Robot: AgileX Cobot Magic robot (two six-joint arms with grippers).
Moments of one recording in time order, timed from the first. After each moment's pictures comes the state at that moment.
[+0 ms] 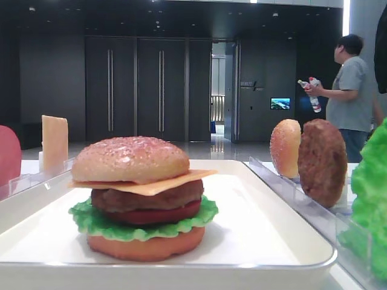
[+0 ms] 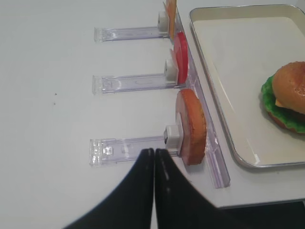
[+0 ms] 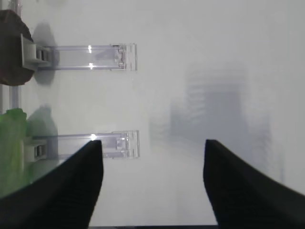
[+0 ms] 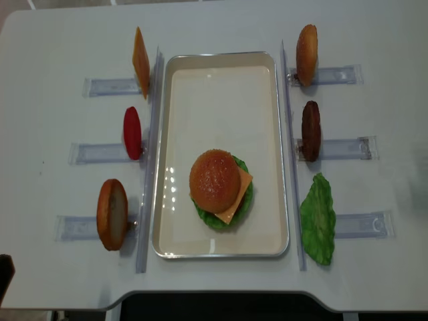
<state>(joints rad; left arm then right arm) 0.02 -0.02 -0.47 -0.09 1.11 0.08 -0.05 1.09 -1.04 0.07 1.22 -0.10</state>
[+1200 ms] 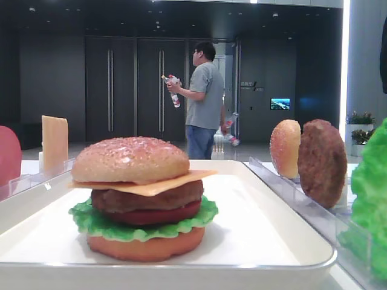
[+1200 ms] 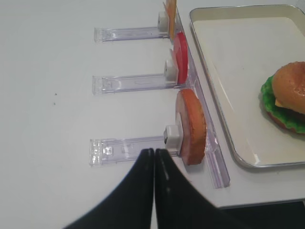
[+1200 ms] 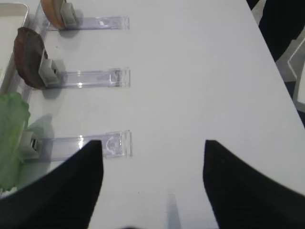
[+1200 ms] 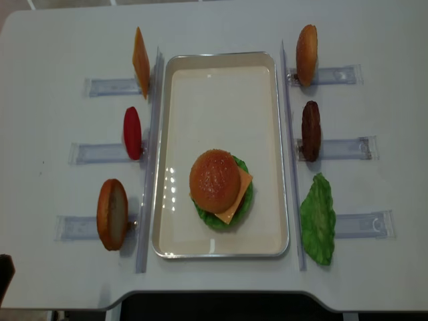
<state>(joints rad) 0.02 -0.02 -0.47 -0.09 1.11 0.08 -0.05 0.05 -0.53 0.04 1.18 -0.06</state>
